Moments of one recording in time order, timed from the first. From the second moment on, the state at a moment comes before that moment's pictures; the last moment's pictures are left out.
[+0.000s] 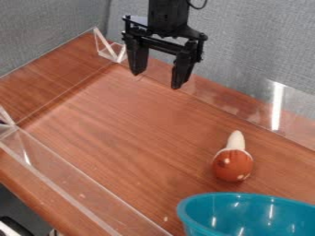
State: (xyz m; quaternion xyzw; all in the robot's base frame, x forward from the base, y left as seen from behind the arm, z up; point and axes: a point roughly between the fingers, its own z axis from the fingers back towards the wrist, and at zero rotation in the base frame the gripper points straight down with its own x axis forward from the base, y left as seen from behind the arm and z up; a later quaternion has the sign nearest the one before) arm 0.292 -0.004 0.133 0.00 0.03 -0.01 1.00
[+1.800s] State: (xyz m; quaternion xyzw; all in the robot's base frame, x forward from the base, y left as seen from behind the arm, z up) arm 0.296 0.000 0.130 -0.02 0.06 -0.01 1.00
